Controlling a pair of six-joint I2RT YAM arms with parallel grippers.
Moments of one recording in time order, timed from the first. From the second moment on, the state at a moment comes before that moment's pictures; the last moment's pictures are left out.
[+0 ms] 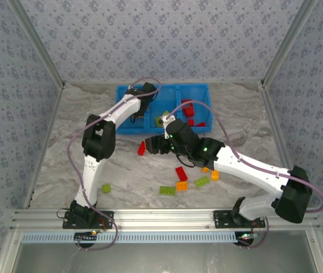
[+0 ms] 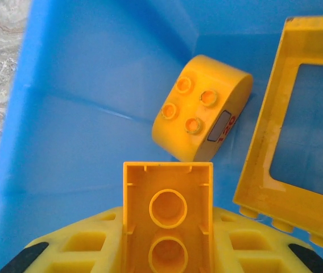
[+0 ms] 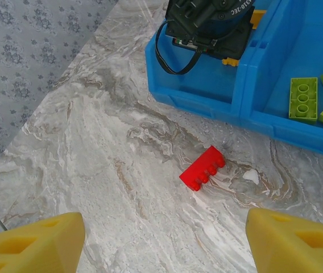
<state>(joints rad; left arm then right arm) -0.50 2.33 2.01 -1.01 -0.71 -0.52 0.97 1.32 1.10 -0.34 0.11 0.51</state>
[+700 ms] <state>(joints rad) -0.58 1.81 1.66 -0.97 -0.69 -0.55 1.11 1.41 1.02 -0.29 0.03 0.33</state>
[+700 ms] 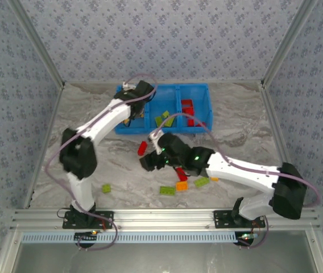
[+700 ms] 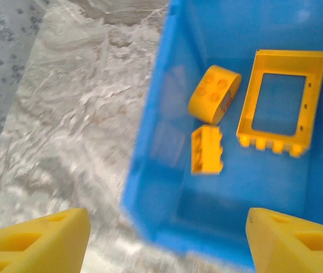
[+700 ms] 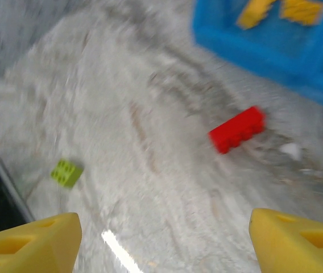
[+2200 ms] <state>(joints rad) -0.54 0.43 1.15 -1.54 -0.46 -0.91 1.29 2.23 1.51 -0.07 -0.15 -0.30</state>
